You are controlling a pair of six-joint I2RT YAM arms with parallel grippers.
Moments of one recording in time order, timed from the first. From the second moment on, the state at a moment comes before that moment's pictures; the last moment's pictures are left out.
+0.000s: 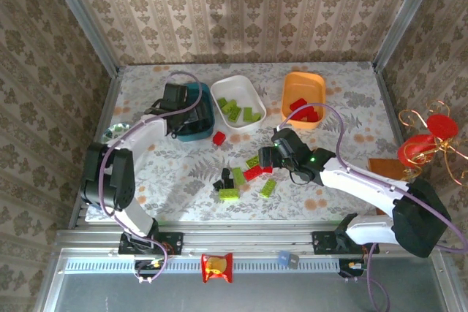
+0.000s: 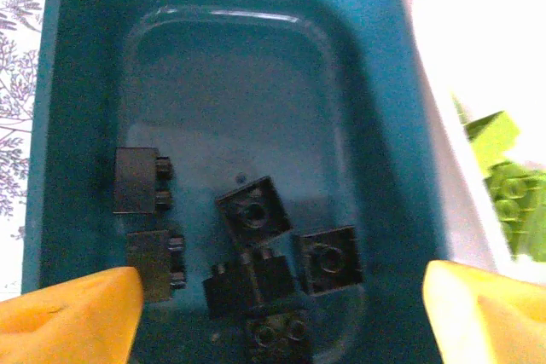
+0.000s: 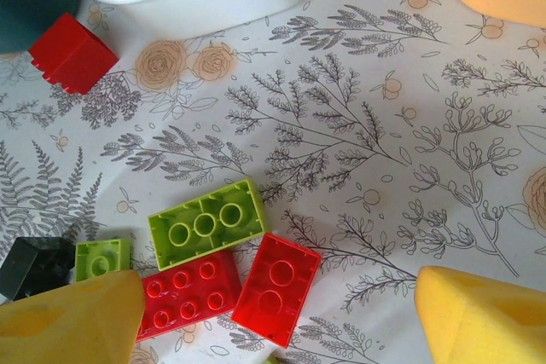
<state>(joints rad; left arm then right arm) -0.34 1.62 1.11 -0.28 -0.05 -0.44 0.71 1.27 0.76 -0.36 0.24 0.55</state>
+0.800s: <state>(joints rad) -0.60 0.99 0.66 -0.26 -0.09 -0.50 0.74 1.78 1.08 -0.35 0.22 0.44</state>
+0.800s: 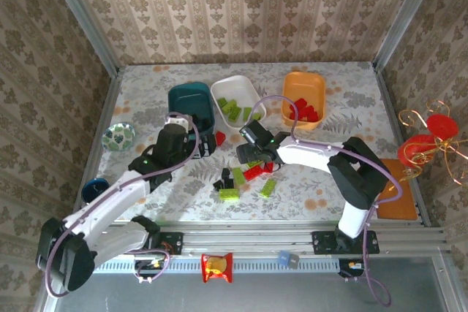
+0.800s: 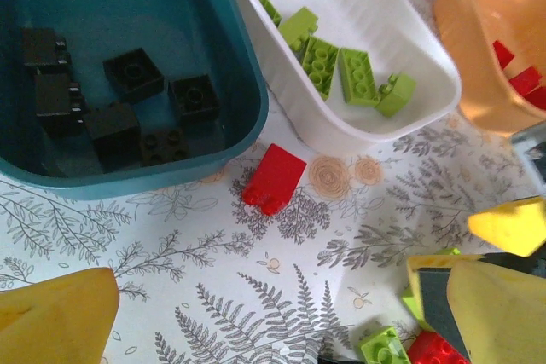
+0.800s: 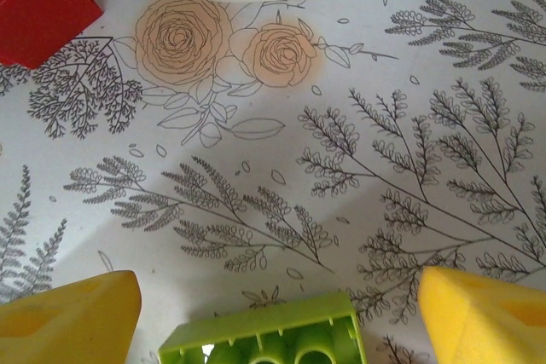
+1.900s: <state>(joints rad) -0.60 0.97 0.59 -0.28 -0.12 -0.52 0.75 1.60 1.02 -0.37 0.21 0.36</state>
